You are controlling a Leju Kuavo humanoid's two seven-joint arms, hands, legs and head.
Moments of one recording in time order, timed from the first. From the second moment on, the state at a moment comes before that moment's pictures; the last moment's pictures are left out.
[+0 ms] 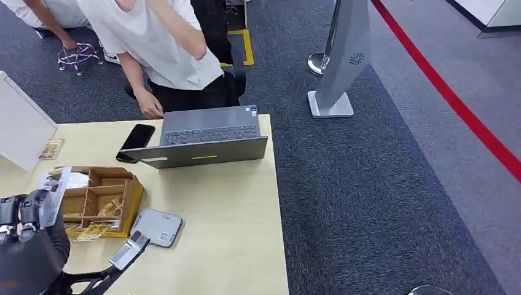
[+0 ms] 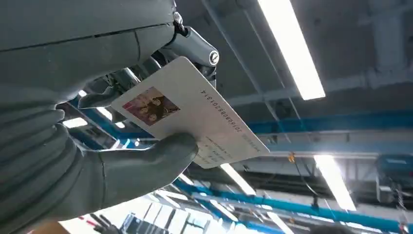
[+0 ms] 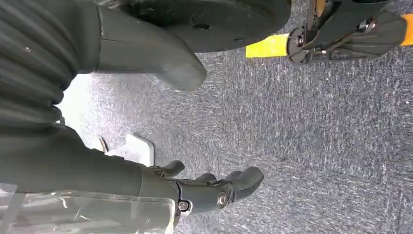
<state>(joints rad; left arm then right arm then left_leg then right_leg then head) 0.12 -0.03 -0.23 -2.02 -1.54 0.69 -0.08 -0.05 0.25 -0.80 -0.20 1.10 -0.33 0.07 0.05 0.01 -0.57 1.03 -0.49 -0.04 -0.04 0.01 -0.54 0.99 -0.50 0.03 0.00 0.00</state>
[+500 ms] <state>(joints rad) -0.27 0.24 -0.11 -1.55 -1.54 0.69 0.38 -0.06 0.24 -0.80 -0.21 1.18 -0.29 0.07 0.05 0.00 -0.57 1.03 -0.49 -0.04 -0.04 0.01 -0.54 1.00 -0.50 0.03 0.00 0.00</state>
